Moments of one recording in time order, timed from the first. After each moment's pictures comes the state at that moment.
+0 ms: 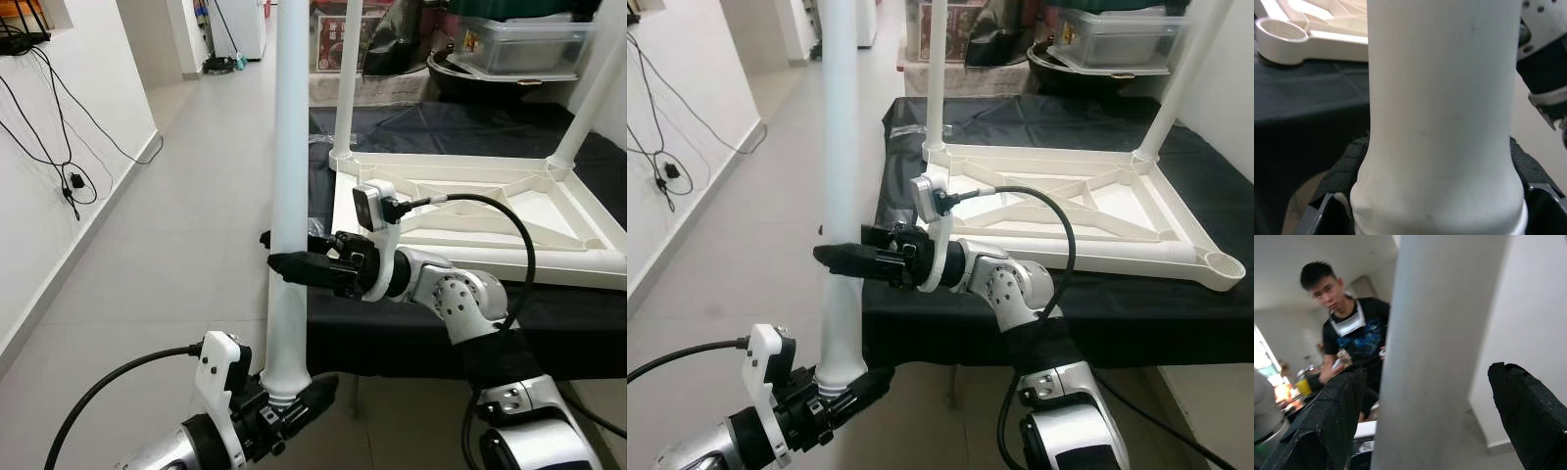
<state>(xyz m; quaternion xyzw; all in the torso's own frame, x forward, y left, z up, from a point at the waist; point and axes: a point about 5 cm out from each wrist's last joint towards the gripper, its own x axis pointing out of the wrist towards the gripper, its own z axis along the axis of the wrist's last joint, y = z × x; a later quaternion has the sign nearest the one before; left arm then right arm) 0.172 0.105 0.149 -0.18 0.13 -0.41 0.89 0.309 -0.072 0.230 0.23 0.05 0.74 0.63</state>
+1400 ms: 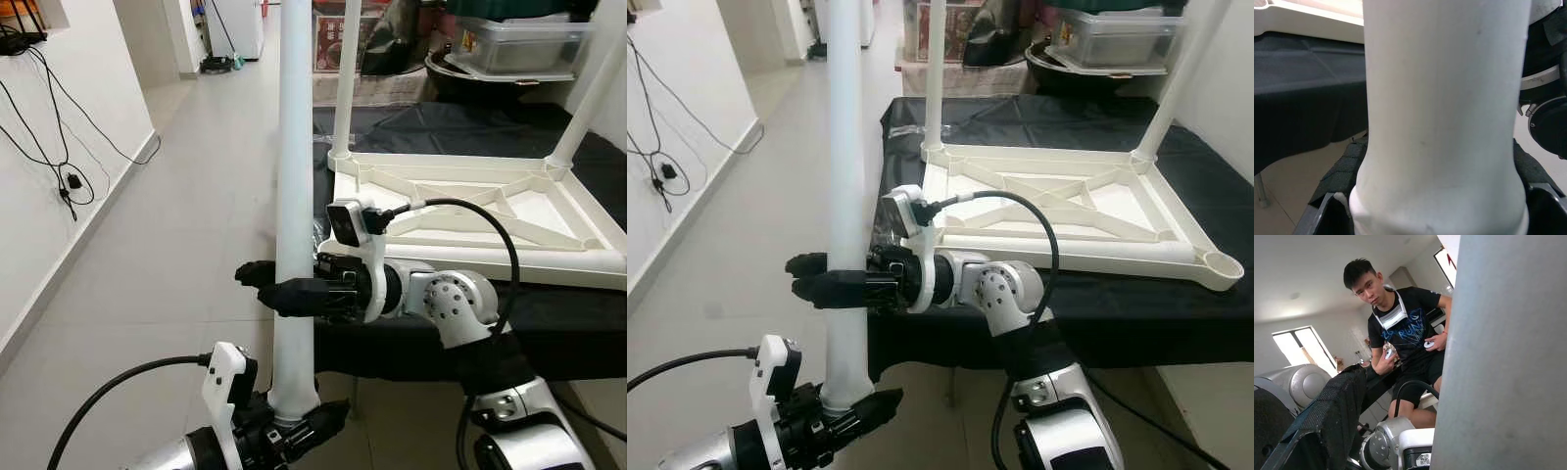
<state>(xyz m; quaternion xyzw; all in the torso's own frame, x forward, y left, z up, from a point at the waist) 0.164 0.099 0.146 -0.20 0.15 -0.45 0.86 0.287 -0.054 0.231 0.27 0.11 0.79 0.54</state>
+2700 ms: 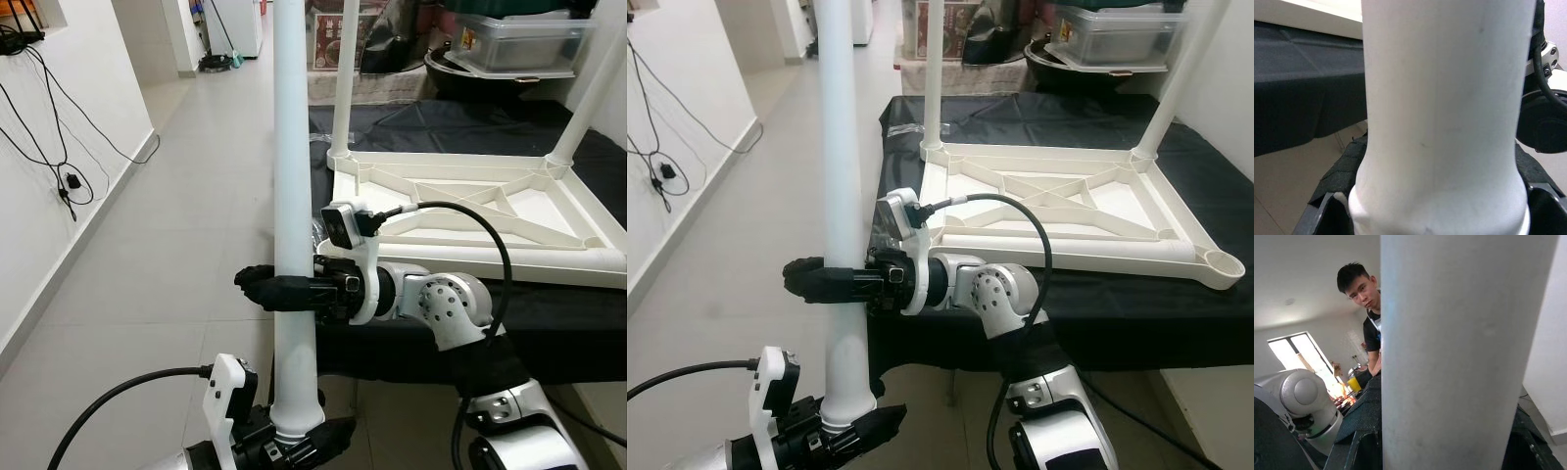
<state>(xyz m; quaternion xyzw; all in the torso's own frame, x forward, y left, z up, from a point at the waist) 0.154 0.097 0.142 -0.22 0.17 -0.46 0.84 0.288 -0.048 0.227 0.28 0.12 0.78 0.55</state>
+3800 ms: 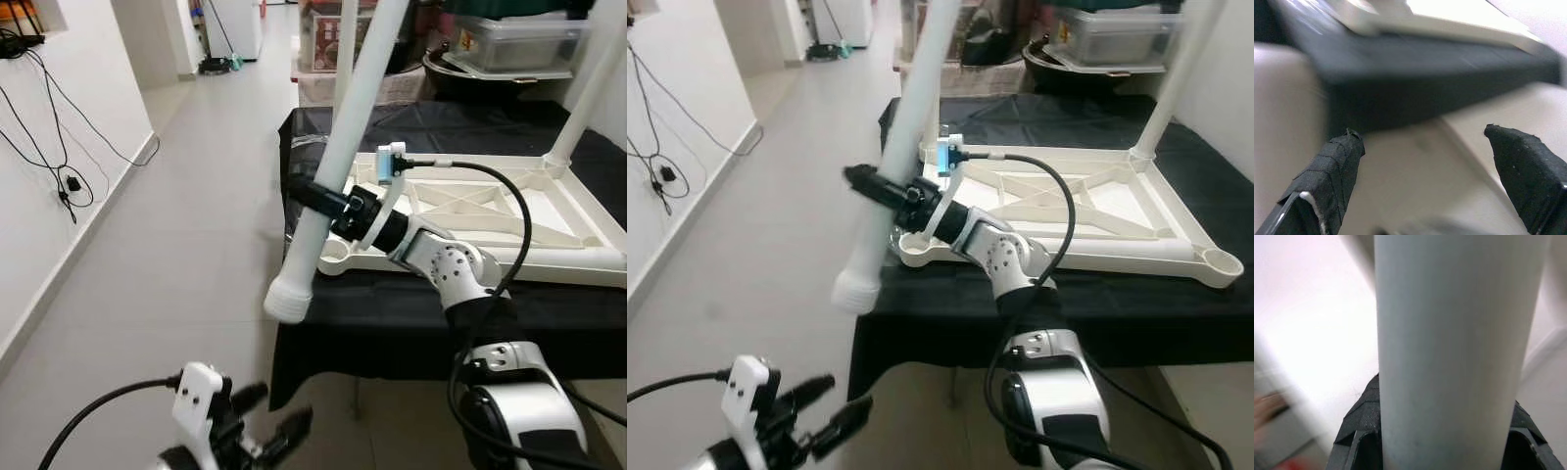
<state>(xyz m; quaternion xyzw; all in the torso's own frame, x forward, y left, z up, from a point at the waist) 0.177 0.131 0.127 -0.13 0.13 -0.26 0.95 0.377 -0.106 0.245 0.26 -0.03 0.45 0.86</state>
